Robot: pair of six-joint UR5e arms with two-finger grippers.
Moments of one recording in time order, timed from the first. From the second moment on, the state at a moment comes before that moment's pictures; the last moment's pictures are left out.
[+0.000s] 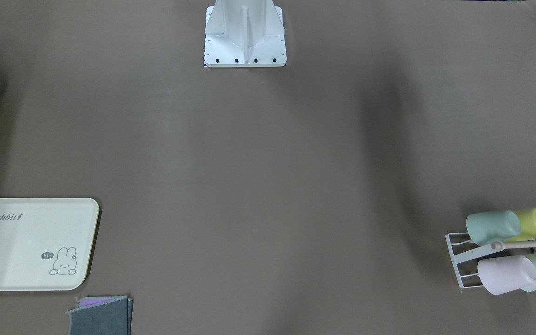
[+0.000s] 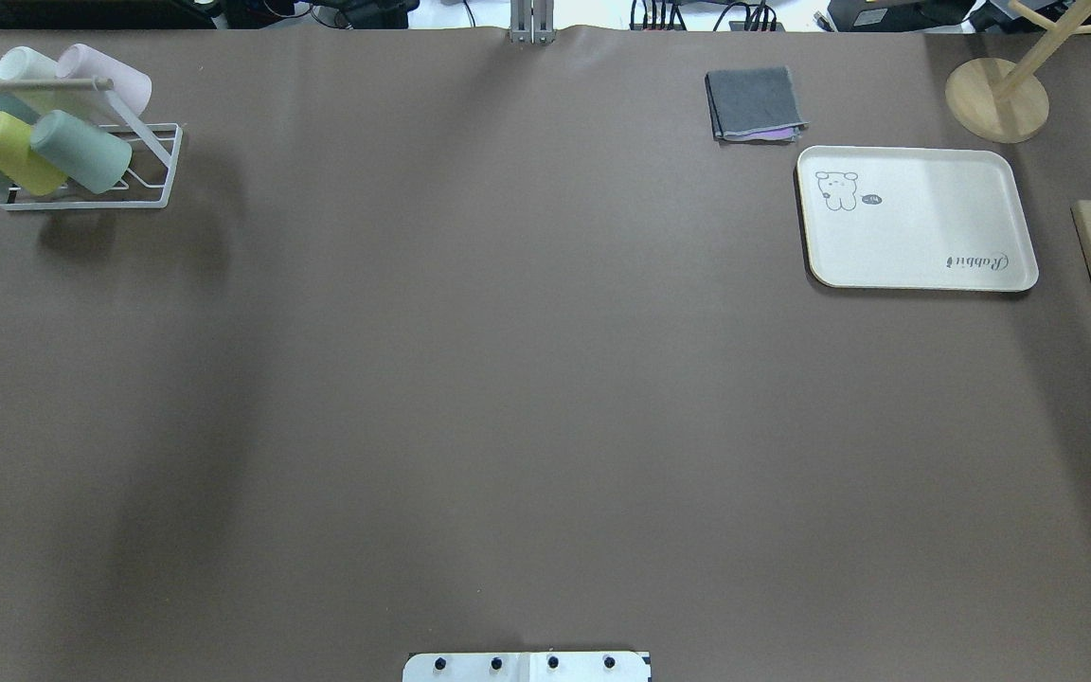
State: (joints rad) left arm -1.67 -1.51 -1.77 -1.58 -2.29 -0.08; right arm 1.56 -1.60 1.75 -1.75 2.36 -0.01
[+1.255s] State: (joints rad) left arm -1.19 -1.70 -1.95 -1.71 -1.83 0.36; right arm 1.45 -1.56 1.62 -1.39 2.38 0.18
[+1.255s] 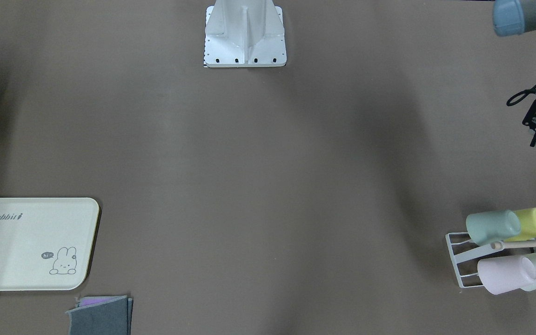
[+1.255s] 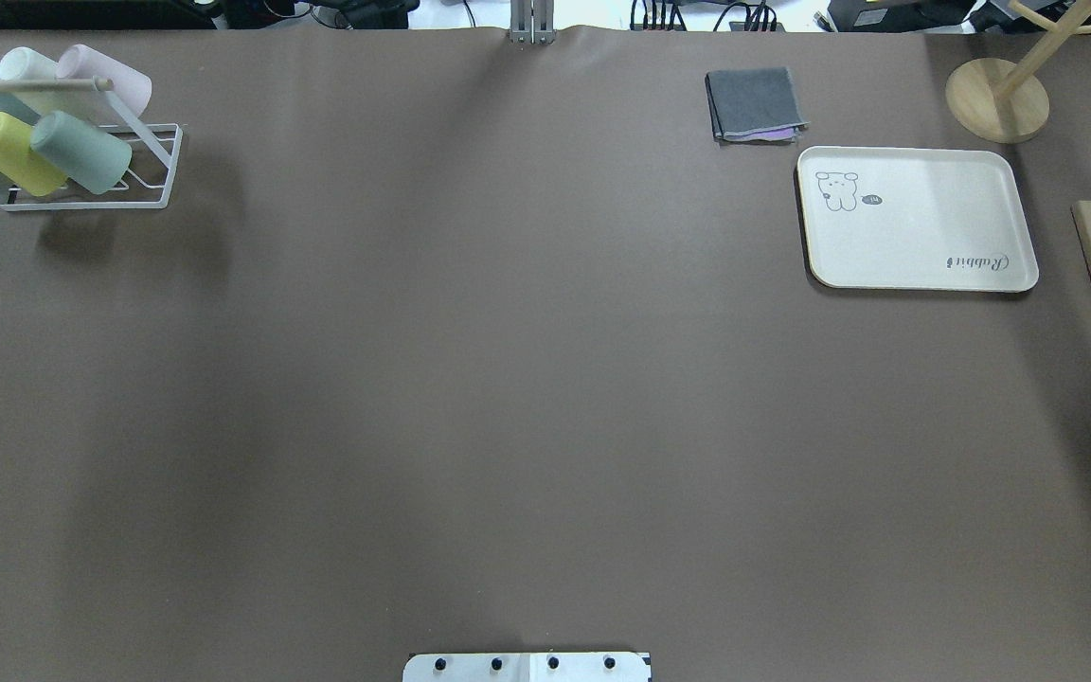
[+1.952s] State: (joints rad) left arm -0.71 -1.75 -1.95 -1.71 -1.03 0.88; right arm 1.36 -1.47 1.40 -1.02 2.38 0.54
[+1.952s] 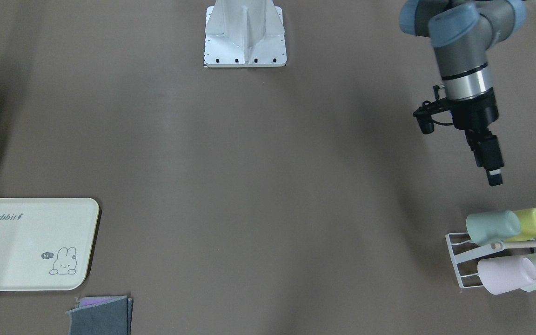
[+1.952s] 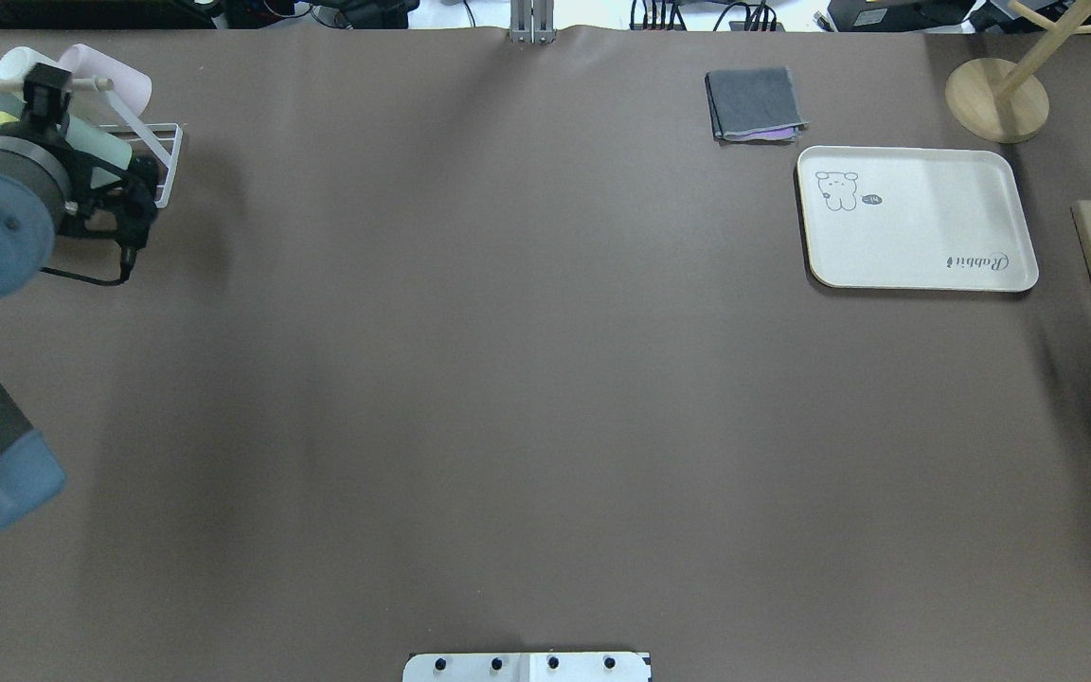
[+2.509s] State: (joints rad) left arm -0.57 -1.65 -1.86 -1.79 -0.88 0.98; right arm 1.26 -1.44 1.37 -1.00 2.28 0.63
